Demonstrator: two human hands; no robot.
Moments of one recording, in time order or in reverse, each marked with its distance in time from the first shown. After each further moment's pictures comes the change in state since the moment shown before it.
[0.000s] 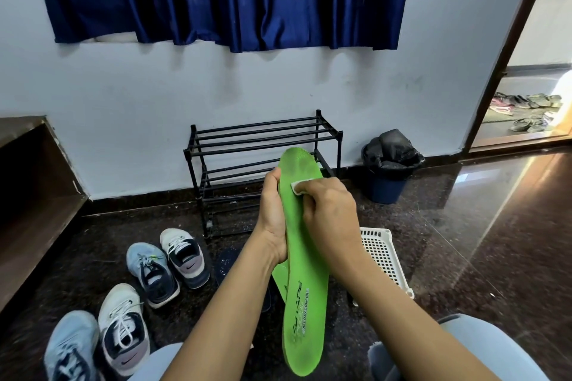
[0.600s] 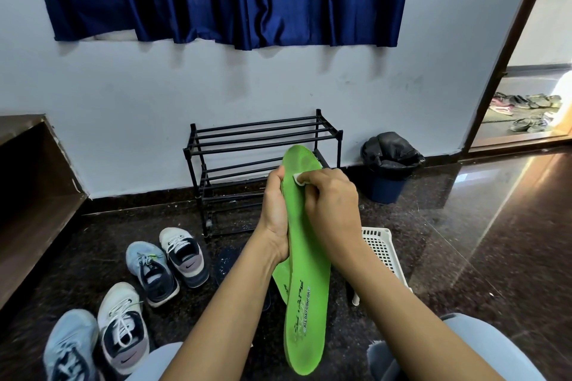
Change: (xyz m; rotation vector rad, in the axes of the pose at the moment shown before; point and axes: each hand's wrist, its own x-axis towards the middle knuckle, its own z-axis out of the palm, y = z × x) left_hand -0.002 0.000 0.002 0.037 -0.004 -0.002; right_hand 0.011 0.001 0.001 0.037 0.015 0.045
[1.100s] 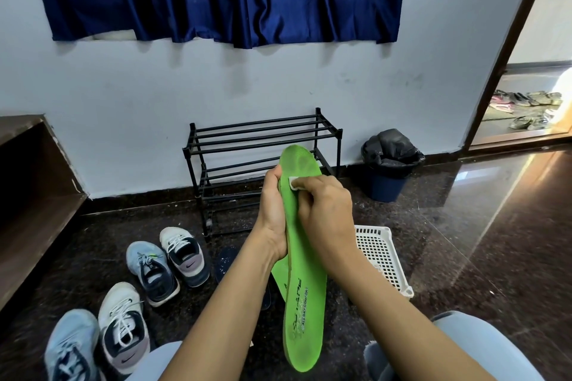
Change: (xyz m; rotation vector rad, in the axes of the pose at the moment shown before) left_hand 0.005 -0.002 -0.004 -0.002 0.021 0.007; right_hand -0.013 -0.006 0.004 -0.003 -0.030 0.042
